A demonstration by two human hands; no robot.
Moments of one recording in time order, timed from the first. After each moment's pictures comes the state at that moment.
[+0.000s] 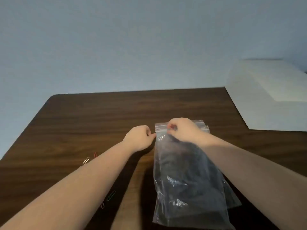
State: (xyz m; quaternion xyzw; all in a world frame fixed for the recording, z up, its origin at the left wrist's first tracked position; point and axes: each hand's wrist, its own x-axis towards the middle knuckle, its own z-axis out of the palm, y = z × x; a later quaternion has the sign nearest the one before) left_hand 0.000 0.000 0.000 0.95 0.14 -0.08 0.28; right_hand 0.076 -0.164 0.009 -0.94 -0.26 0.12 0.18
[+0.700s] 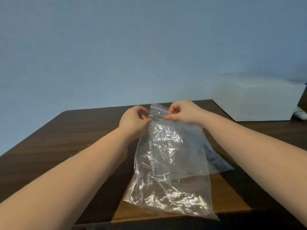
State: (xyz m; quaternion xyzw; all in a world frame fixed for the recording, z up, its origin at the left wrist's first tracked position) left_hand -0.077 -0.045 0.006 0.89 0.08 0.25 0.38; right_hand -0.001 -0.222 0.030 -0.89 -0.33 -0.02 0.32
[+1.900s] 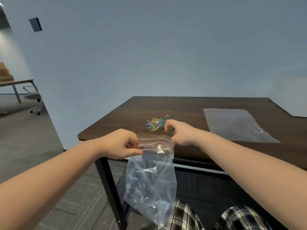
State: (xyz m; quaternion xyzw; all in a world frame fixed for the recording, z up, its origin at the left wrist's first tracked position) left_hand -0.401 0.045 -0.009 0.99 0.01 0.06 0.08; right_hand -0.220 -0.116 -0.028 -0.85 -0.47 0.11 0.23
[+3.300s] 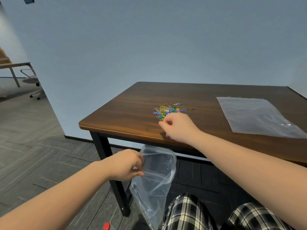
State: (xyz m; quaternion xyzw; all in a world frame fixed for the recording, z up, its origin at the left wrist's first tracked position) left_hand -0.406 0.072 -0.100 1.00 0.00 -0.06 0.06; right_hand -0.251 -0.064 -0.048 -0.85 -0.44 0.01 0.29
